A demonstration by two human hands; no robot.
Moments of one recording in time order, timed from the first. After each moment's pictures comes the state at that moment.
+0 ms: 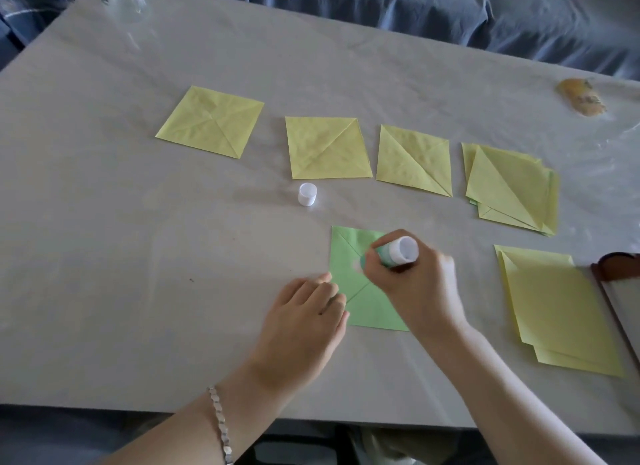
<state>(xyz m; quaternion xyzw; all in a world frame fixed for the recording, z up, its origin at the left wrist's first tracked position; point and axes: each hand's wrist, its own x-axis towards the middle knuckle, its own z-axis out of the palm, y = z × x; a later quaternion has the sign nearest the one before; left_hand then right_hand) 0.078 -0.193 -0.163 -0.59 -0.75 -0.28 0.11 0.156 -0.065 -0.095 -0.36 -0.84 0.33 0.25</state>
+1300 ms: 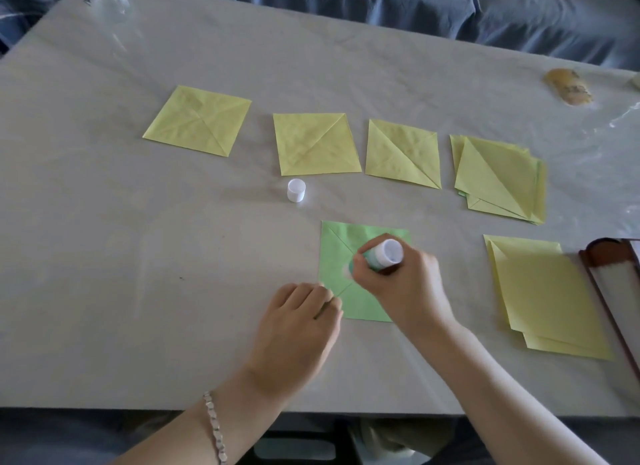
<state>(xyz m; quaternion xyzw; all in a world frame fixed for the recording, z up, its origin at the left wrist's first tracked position) 0.087 -0.196 -0.163 -0.59 -0.75 -0.27 0.15 0.165 -0.069 -0.098 -0.37 -0.83 0.37 0.21</state>
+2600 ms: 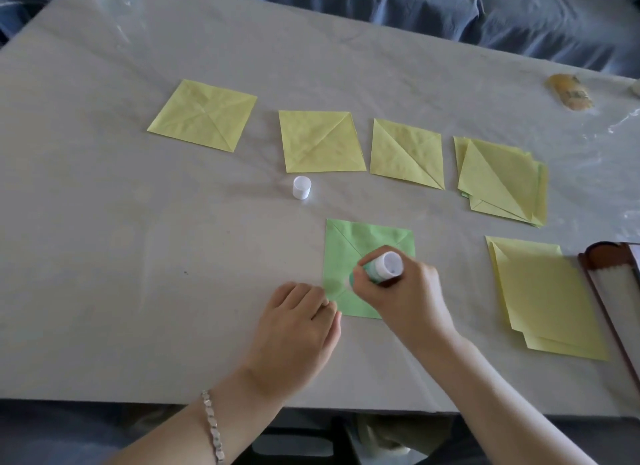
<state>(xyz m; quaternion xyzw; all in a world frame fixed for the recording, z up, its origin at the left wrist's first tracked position) 0.087 -0.203 -0.165 -0.57 -0.75 -0.31 0.16 0.170 -0.083 -0.098 -0.38 -0.83 0.38 0.18</state>
